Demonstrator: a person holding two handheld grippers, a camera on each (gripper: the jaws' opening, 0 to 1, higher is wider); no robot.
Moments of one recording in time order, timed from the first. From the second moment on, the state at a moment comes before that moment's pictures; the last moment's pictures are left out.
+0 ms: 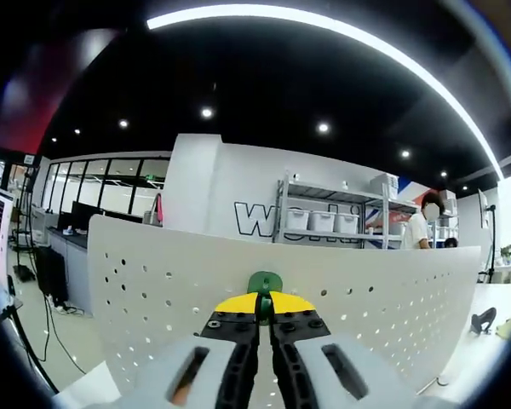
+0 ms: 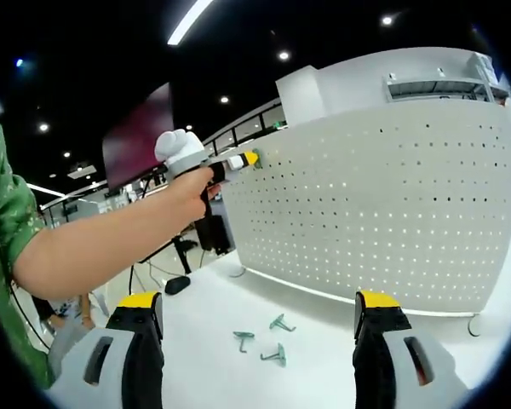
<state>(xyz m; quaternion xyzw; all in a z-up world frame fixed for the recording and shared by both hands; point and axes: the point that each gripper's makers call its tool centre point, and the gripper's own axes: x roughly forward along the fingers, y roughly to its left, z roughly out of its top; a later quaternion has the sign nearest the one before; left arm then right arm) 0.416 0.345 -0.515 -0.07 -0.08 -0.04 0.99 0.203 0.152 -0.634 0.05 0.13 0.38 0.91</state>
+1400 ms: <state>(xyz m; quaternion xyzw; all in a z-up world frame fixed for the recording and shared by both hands) 0.420 0.346 -0.522 -0.07 -0.08 -0.04 0.99 0.204 0.149 -0.637 0.05 0.13 0.38 0.91</state>
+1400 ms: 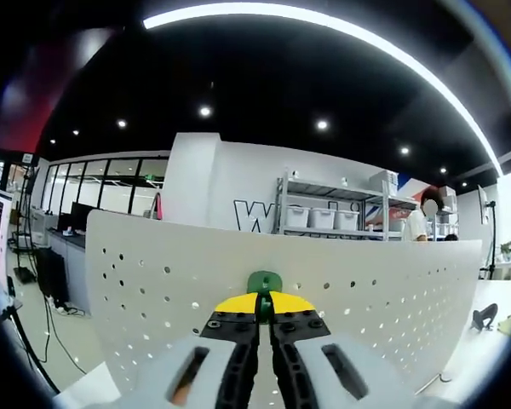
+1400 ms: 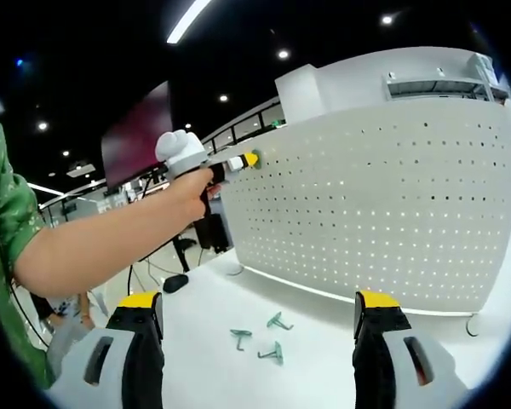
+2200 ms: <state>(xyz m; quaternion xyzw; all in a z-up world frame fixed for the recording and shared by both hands) 0.424 0.346 -0.524 -0.04 -0.08 -0.04 1.00 0.207 0.148 -0.638 0.05 0.13 0.38 0.91</state>
